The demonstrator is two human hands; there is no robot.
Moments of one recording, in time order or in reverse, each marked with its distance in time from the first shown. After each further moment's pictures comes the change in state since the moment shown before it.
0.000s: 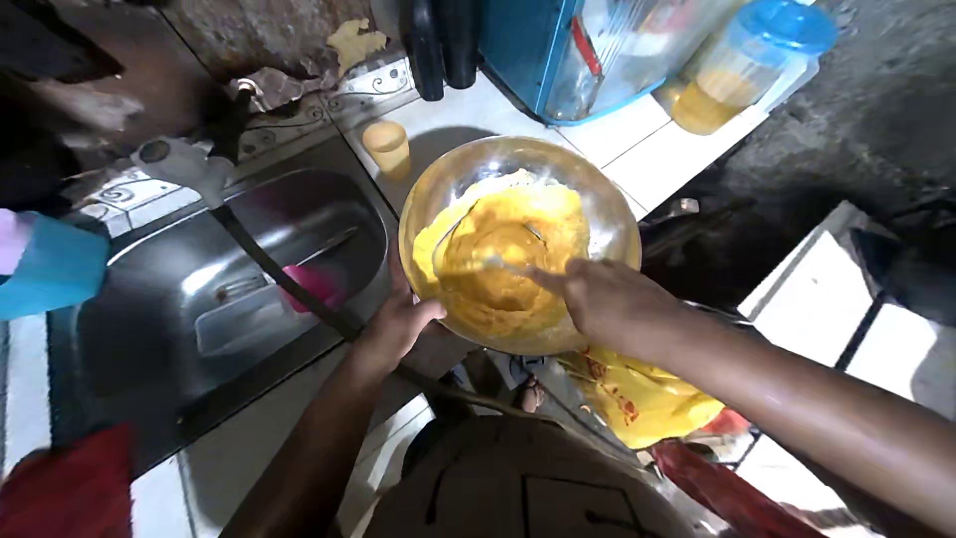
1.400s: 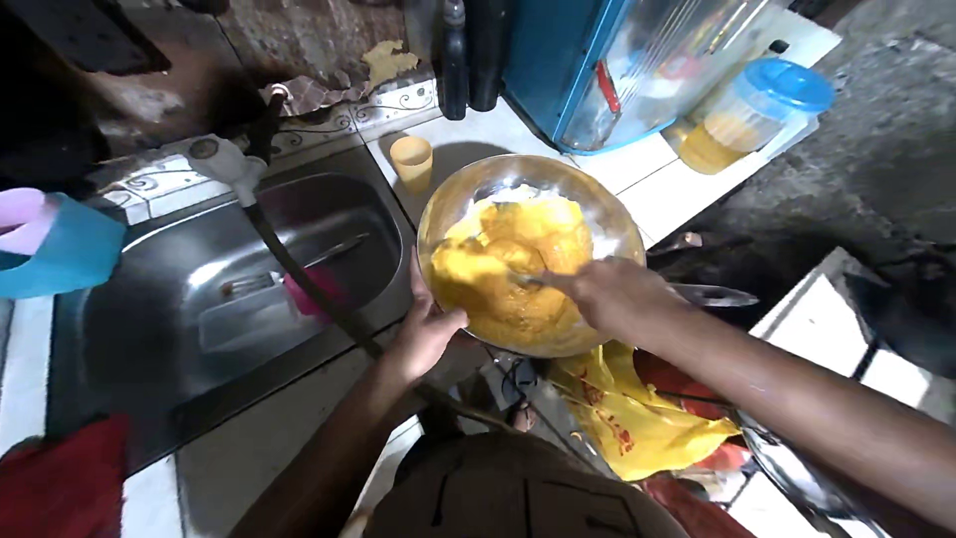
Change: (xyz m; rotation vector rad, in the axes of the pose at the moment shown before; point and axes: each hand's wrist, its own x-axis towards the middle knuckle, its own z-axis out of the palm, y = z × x) left_hand 0.000 -0.006 0.005 -0.171 0.001 0.139; right_hand 0.026 -0.002 -0.017 -0.166 0.022 0.015
